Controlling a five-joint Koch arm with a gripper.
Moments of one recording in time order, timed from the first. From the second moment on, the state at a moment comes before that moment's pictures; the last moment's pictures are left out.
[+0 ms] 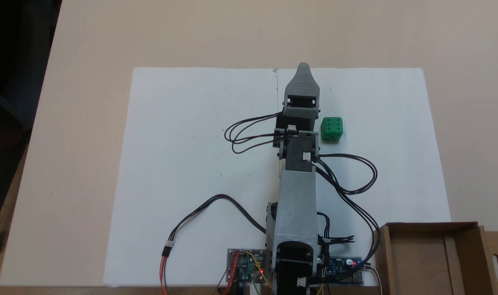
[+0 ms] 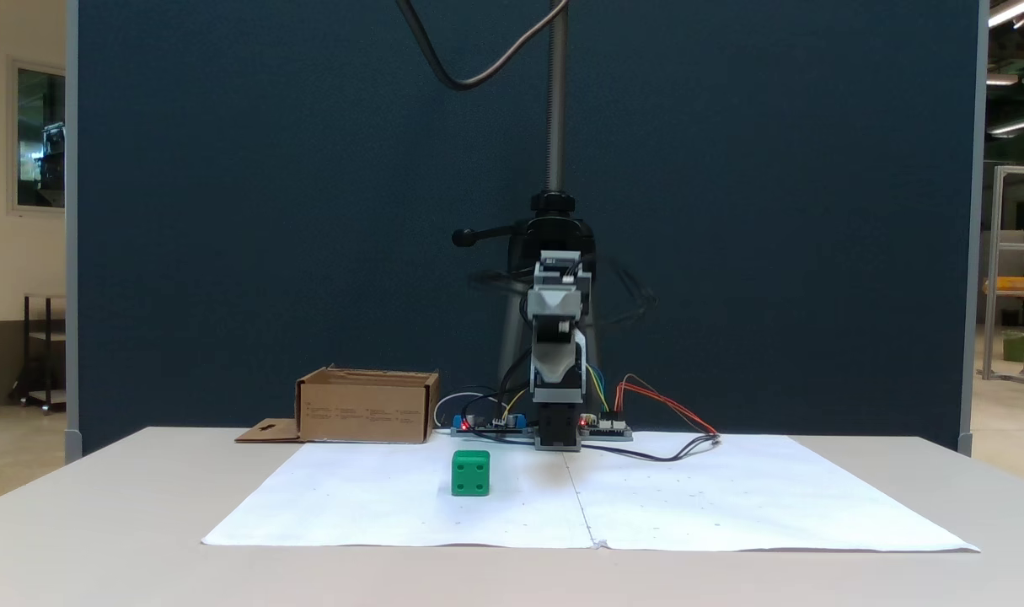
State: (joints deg) arm 4.0 129.4 104.3 23.4 -1.4
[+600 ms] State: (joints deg) arm 3.3 126.3 72.0 79.5 -1.5
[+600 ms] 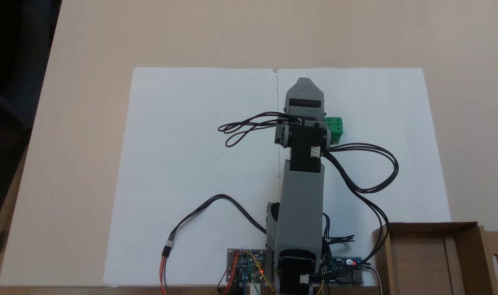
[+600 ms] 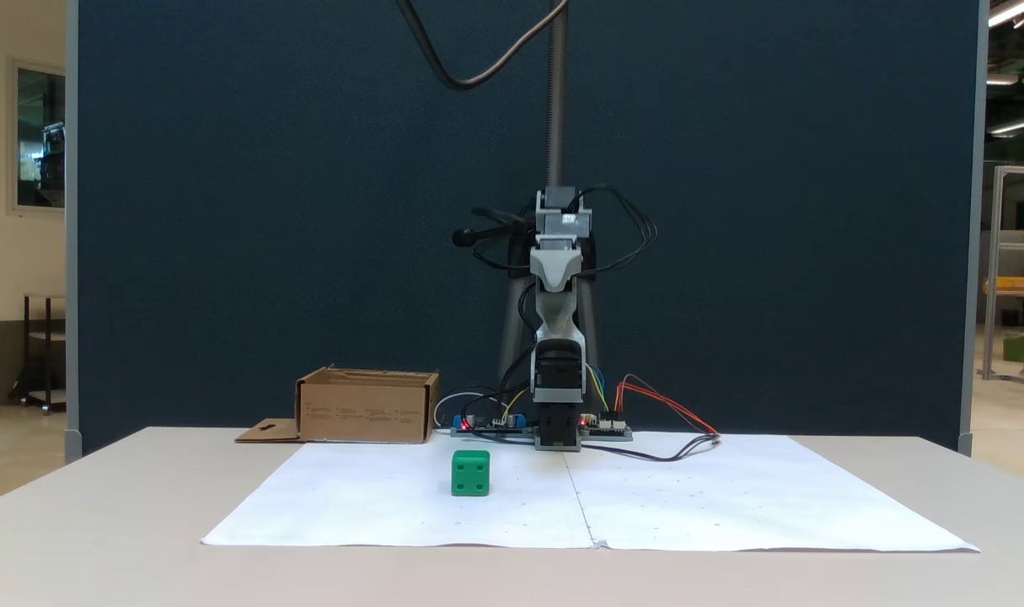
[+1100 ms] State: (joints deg) arm 5.7 110.7 59.7 99.5 -1.4
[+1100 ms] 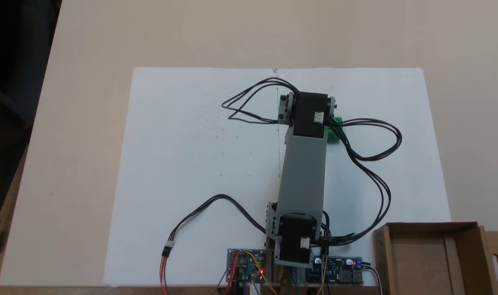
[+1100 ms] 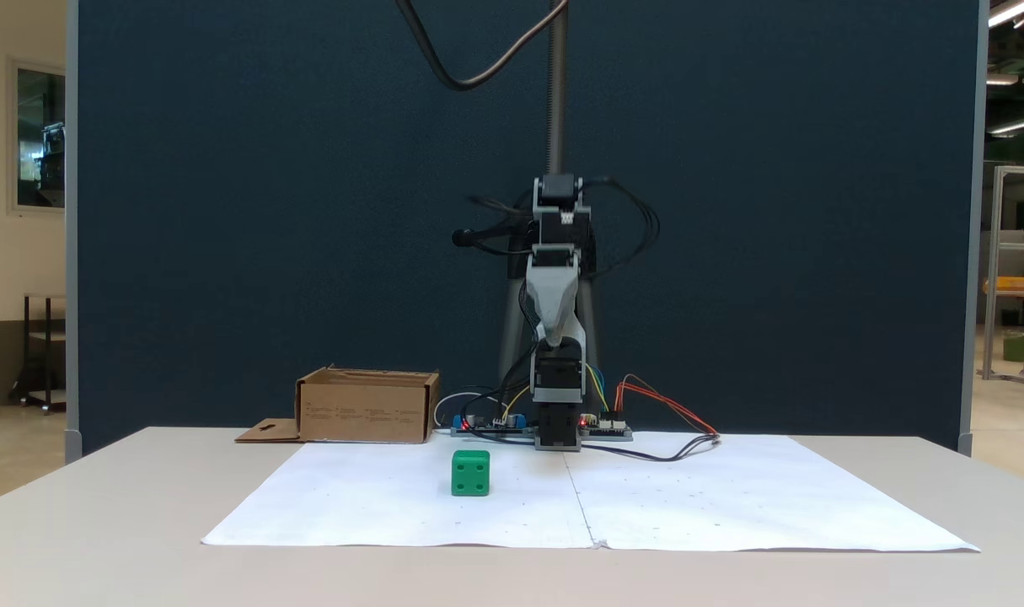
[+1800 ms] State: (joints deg) arm 20.0 101.4 50.1 99.5 -15.0
